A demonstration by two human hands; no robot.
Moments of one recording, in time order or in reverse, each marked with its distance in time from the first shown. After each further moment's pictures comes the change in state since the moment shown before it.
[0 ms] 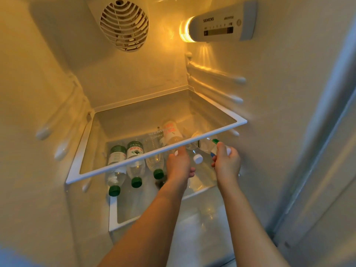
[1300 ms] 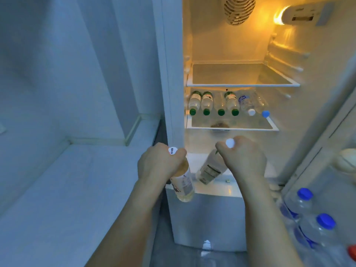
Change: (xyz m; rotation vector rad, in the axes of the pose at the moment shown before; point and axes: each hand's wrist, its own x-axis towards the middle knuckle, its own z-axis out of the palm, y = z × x) left_hand -0.353 -0.113 -0.248 0.802 0.490 0.229; right_hand -0.304 -0.055 -0.147 -0.863 -0.431 -0.587
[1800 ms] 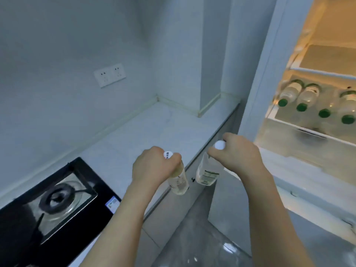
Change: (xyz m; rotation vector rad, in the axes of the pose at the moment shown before) left_hand -0.119 -0.121 -0.046 0.075 0.204 -0.512; right_hand -0.072 -0.086 0.053 0.008 -0.588 -0.661
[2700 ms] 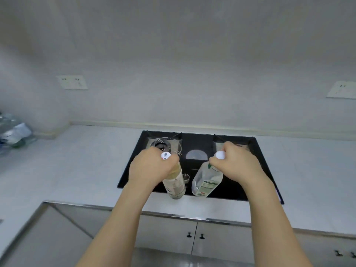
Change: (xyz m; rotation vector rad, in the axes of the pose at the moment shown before) left_hand -0.347 -0.353 -0.228 0.017 0.559 -0.789; right_hand -0.287 -0.392 0.127 0.082 -0.494 -0.935
